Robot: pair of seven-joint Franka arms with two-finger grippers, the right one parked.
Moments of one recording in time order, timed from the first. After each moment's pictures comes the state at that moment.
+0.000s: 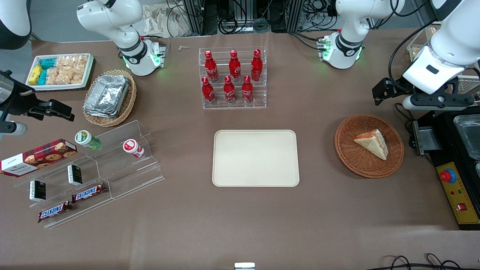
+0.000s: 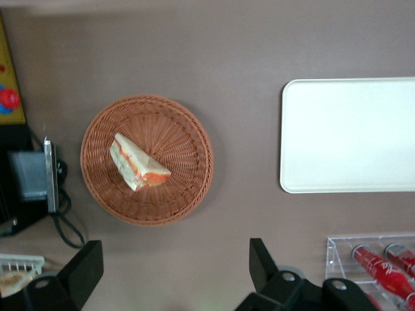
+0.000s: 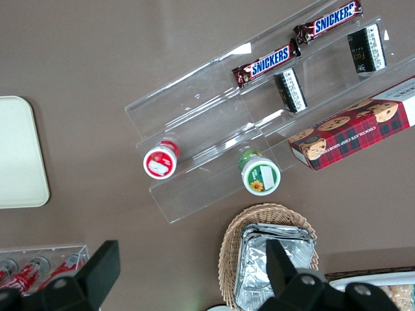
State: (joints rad) arm -0.12 -0.07 -0.07 -1.65 0.01 1.57 -0.19
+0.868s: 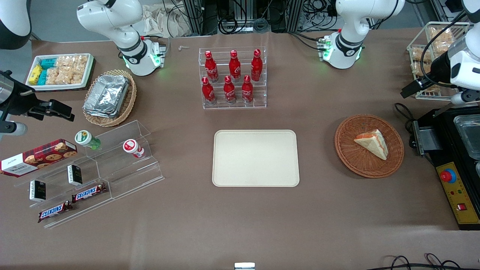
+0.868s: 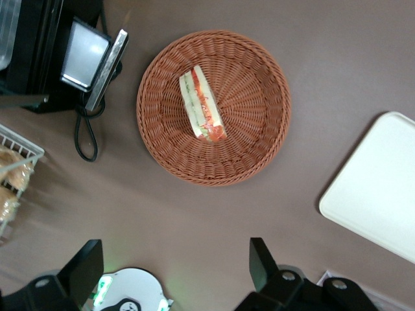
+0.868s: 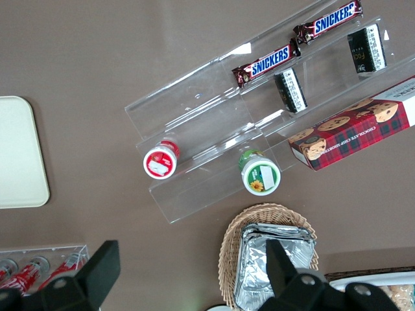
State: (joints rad) arm -0.11 -0.25 0.12 -1.97 0.02 1.62 -0.50
